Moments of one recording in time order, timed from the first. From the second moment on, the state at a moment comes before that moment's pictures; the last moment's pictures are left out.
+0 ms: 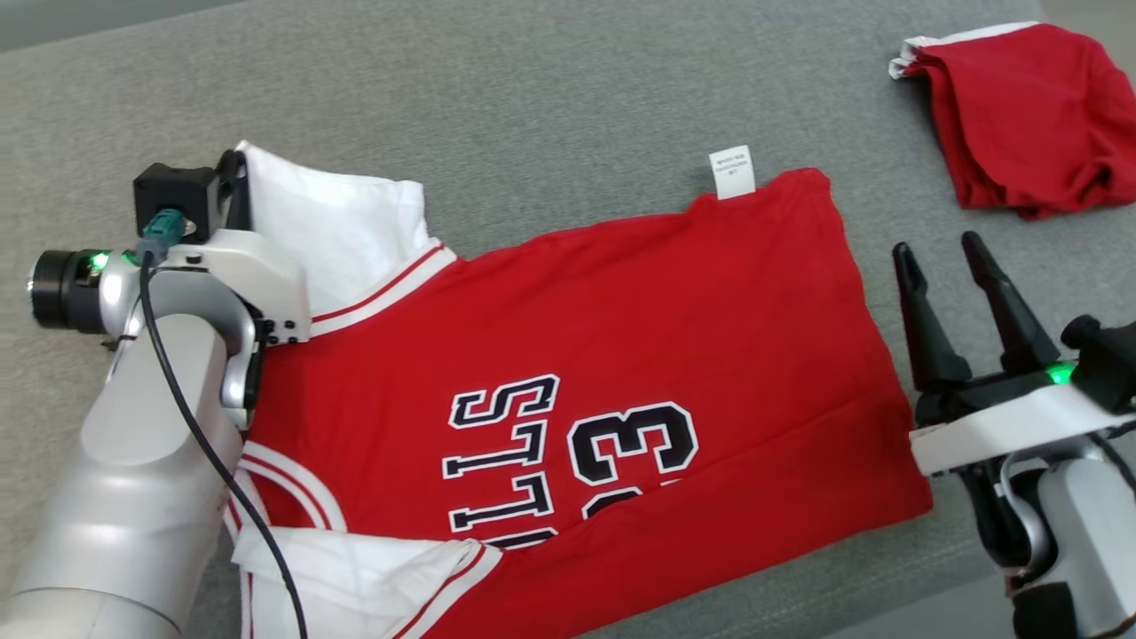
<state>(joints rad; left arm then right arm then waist) -0.82 0.24 -0.39 0.89 -0.34 0.15 -0.16 -0.34 -0.22 0.19 0.23 0.44 0.13 -0.26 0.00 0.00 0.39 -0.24</state>
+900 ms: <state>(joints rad) -0.70 0.17 -0.49 0.49 -0.33 0.17 -0.17 -0.79 -0.63 0.72 0.70 0.84 0.13 -0.07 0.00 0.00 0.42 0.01</state>
